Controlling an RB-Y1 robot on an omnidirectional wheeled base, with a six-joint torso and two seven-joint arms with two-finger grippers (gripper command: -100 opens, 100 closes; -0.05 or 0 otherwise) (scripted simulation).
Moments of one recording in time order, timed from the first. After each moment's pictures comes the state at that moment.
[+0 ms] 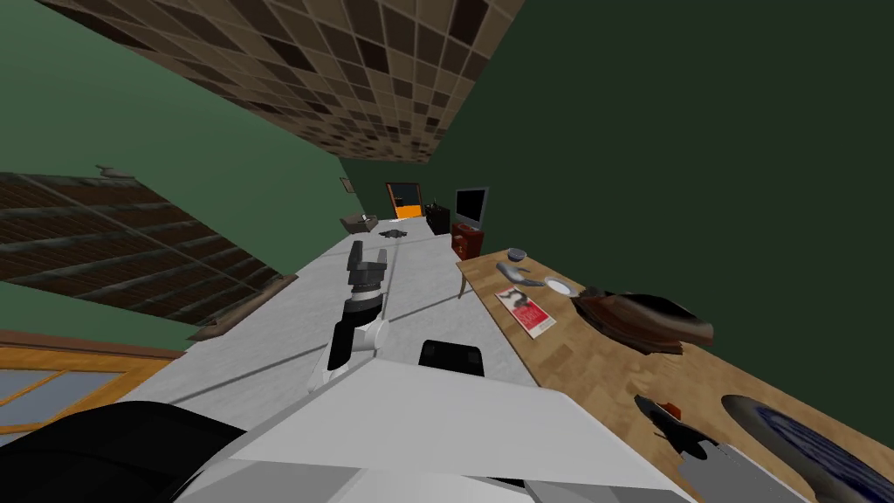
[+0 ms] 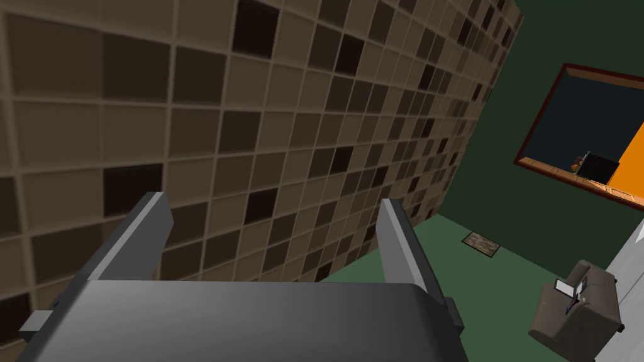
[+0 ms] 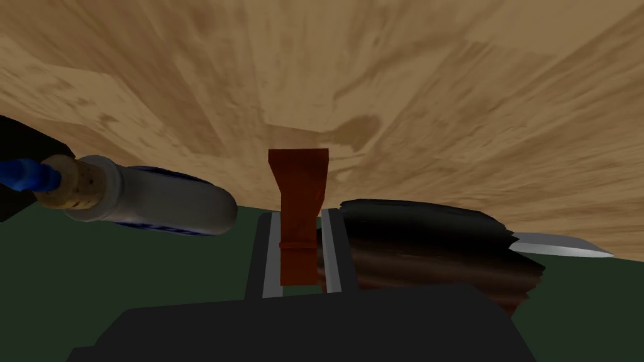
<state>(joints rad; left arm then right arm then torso) 0.49 0.03 0.05 -2.33 0.05 -0.48 0.02 0.40 -0.89 0.10 -0.96 0.14 0.36 0.09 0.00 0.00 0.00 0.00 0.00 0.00</state>
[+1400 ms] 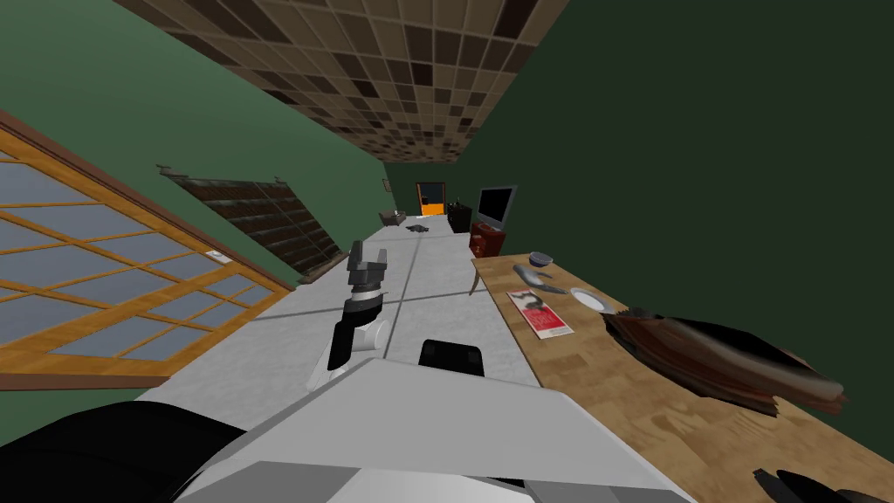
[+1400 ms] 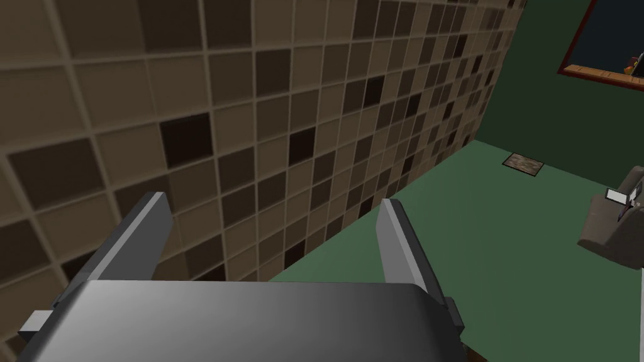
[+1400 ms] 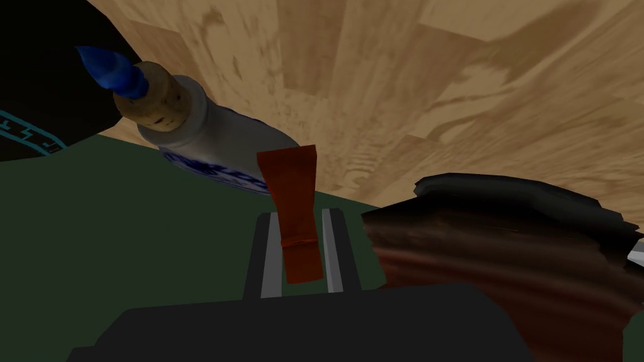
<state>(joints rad) 0.49 0.03 0.05 -2.33 0.05 -0.48 0.02 0.47 -1.00 -0.01 -0.84 -0.26 0.47 0.37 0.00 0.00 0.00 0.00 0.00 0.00</state>
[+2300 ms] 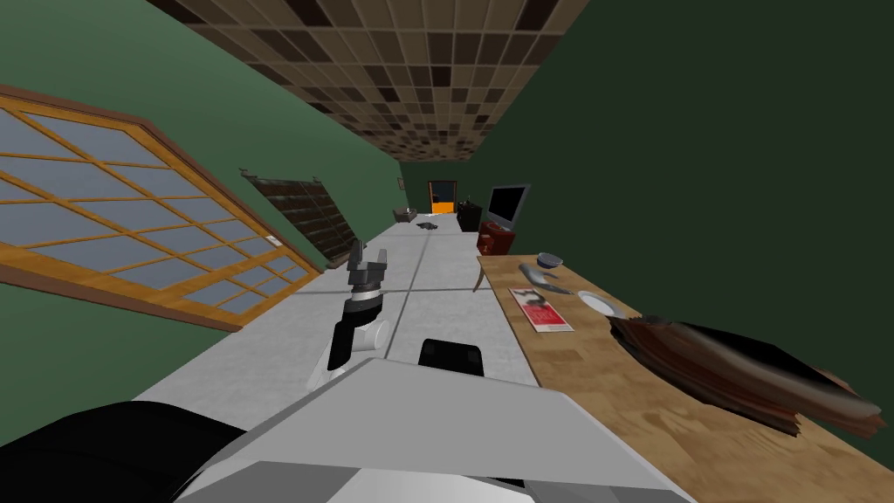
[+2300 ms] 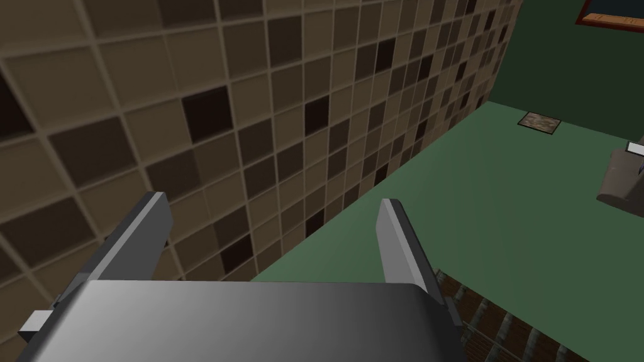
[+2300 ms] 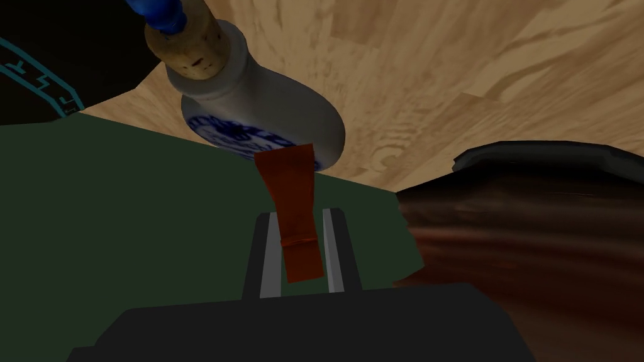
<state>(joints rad) 0.49 0.03 0.05 -2.33 0.05 -0.48 0.02 0.48 -1.07 -0.06 -0.79 -0.50 0.50 0.53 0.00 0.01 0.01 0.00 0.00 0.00</state>
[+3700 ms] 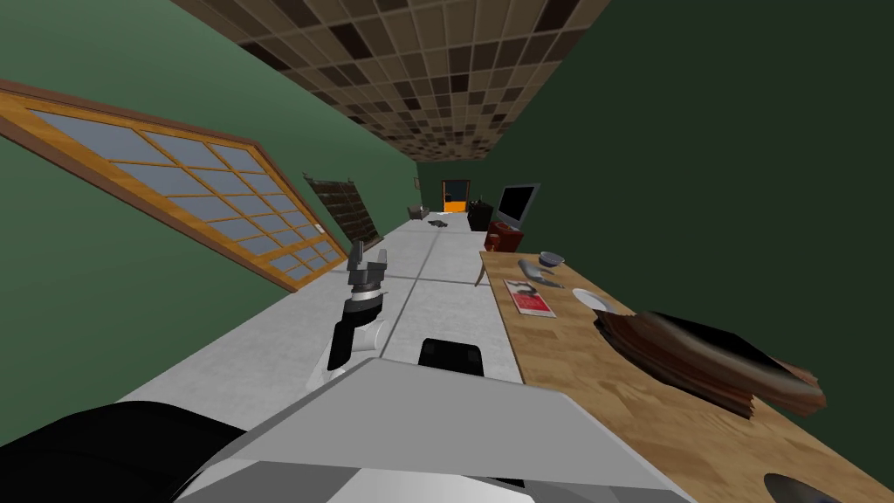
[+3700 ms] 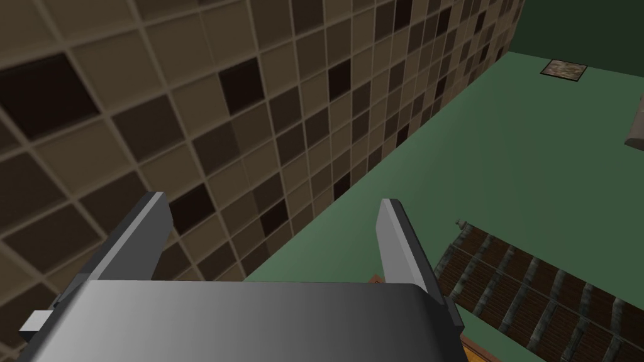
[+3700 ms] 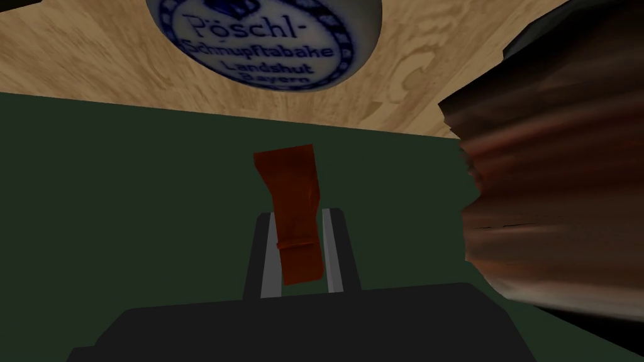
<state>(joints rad) 0.49 0.03 0.05 -2.33 0.05 -0.48 0.02 0.46 -1.18 -0.14 -0.70 -0.87 0.51 0.74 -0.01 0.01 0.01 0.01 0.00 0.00</state>
